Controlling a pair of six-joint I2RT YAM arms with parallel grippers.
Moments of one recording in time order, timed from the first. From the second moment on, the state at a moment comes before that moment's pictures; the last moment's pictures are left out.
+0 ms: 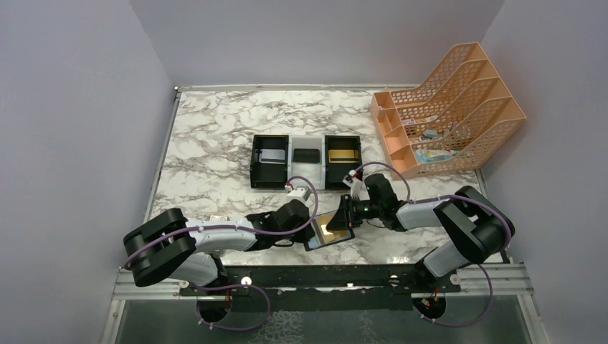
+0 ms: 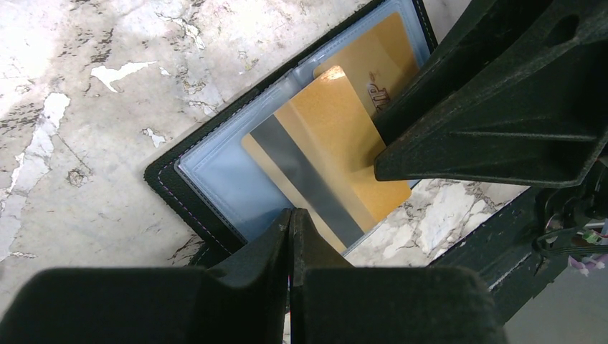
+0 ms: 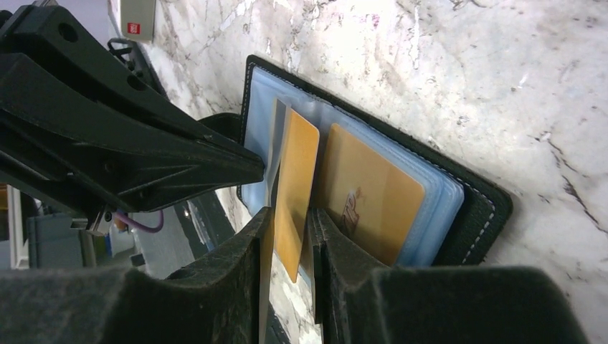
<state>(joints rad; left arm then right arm) -1.07 1.34 0.46 0.09 -0.11 -0.86 0.60 1.52 0.38 0.45 -0.70 0.62</state>
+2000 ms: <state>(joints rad) -0.86 0.99 0.65 -0.18 -0.29 -0.67 0.38 1.31 0.83 0.01 -0.14 0.16</state>
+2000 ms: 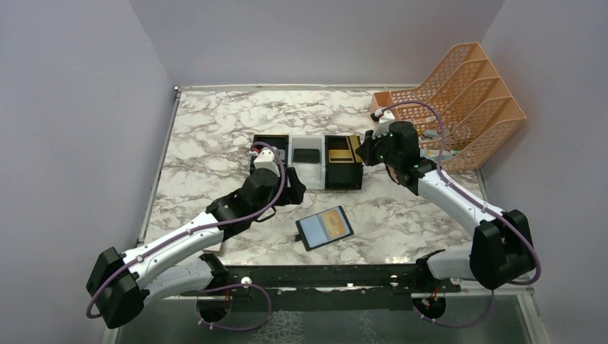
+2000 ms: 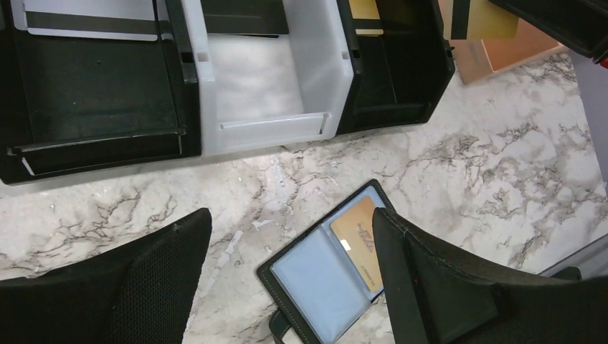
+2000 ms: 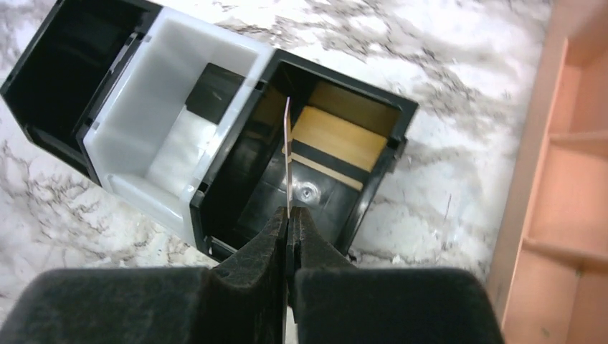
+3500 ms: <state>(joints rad) -0.71 0.97 0.60 -0.24 -0.07 -0.46 0.48 1.60 0.98 -0.03 -0.21 -1.00</state>
